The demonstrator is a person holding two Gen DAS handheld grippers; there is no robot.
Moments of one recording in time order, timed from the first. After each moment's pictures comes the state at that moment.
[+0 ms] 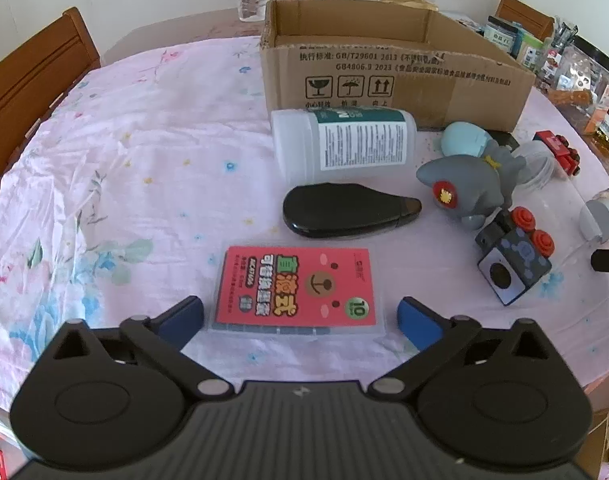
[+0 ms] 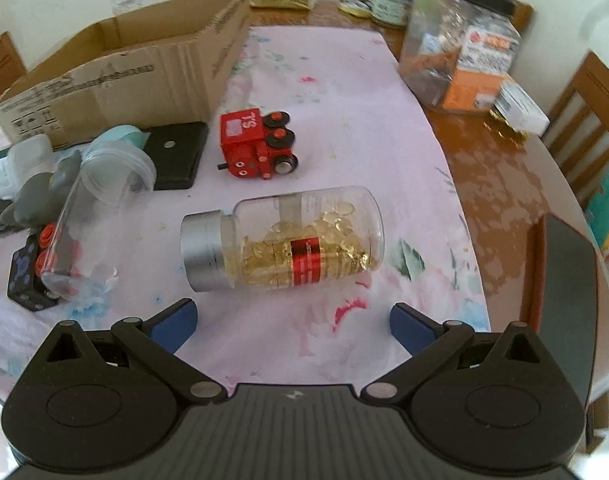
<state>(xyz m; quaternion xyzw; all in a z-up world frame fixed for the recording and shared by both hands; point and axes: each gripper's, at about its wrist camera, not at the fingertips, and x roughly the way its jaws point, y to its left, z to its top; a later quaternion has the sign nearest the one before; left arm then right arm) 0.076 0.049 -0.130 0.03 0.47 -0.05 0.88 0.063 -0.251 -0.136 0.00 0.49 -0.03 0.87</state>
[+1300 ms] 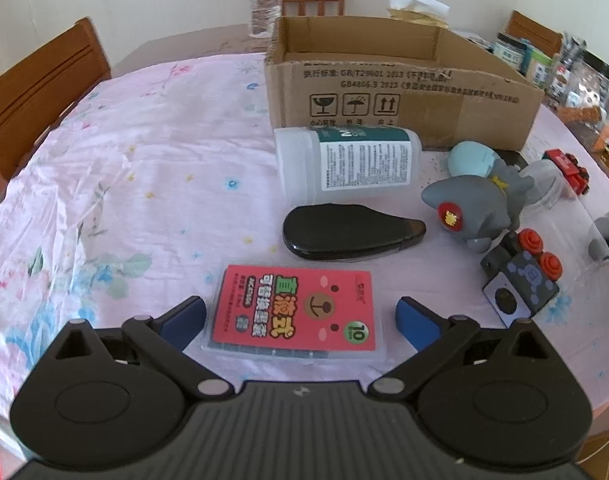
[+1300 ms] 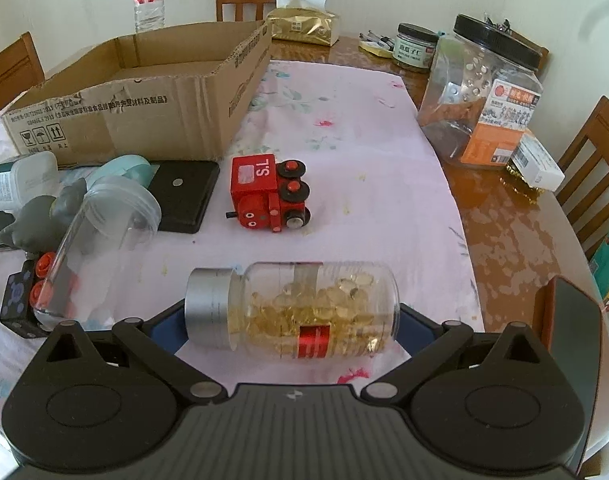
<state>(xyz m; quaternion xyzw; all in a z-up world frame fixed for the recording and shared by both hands) 0.081 0.045 -0.131 0.03 0.44 -0.04 0.89 0.087 -0.249 -0.130 -0.03 0.46 -0.02 0.89</state>
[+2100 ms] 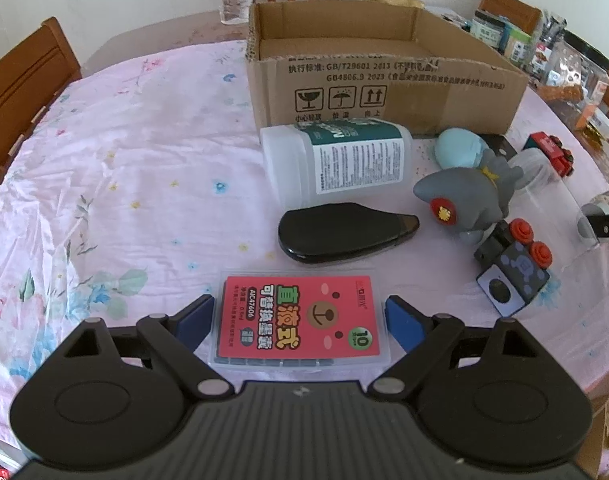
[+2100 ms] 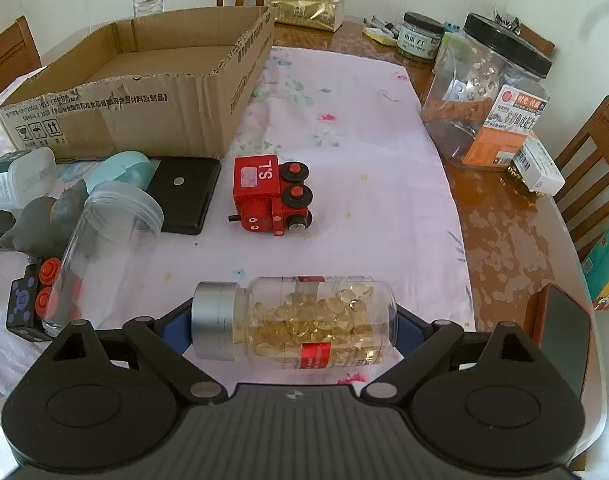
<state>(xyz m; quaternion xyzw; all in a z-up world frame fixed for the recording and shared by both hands) 0.098 0.053 -0.124 0.05 0.48 -0.09 0.87 0.099 -0.247 -0.117 -0.04 0.49 -0.02 0.87</state>
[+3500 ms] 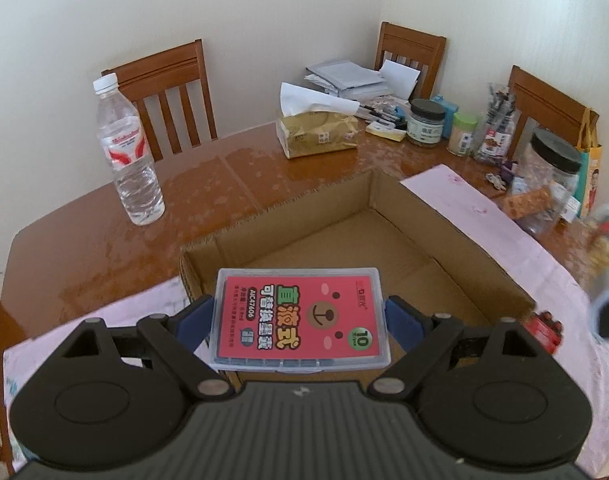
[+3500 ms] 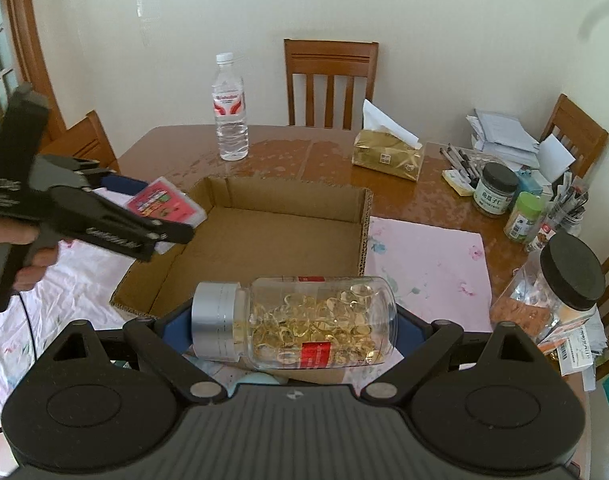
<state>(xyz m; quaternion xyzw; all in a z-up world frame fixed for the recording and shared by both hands) 0.308 0.019 -0.012 0.13 0.38 -0.25 0.88 0.194 -0.179 0.025 -0.02 0.41 0.07 0.91</state>
